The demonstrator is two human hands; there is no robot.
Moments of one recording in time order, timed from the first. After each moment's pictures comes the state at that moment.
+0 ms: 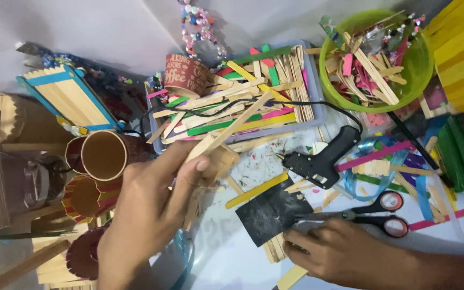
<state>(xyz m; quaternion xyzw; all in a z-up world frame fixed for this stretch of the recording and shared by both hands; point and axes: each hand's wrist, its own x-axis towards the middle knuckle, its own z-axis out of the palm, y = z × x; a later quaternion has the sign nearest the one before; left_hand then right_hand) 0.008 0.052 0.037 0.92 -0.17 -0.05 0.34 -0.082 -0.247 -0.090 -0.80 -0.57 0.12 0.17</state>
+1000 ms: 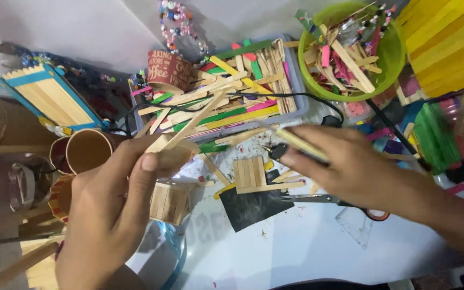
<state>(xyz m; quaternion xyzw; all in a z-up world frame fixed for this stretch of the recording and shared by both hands) -0.004 0.059 0.060 0.94 -0.15 0.01 0.30 0.006 -0.250 -0.019 -0.88 -0.12 0.21 0.41</state>
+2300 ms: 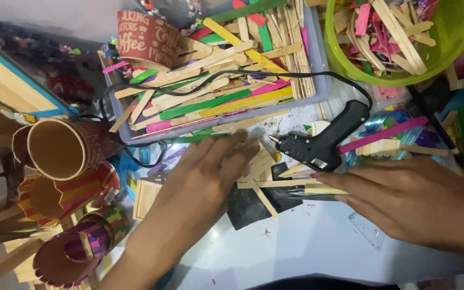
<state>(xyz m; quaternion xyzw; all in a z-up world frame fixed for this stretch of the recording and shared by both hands) 0.012 0.015 -0.041 0.89 -0.39 -0.07 0.22 -0.031 -0.321 -0.081 -0.90 -0.39 0.19 0.07</state>
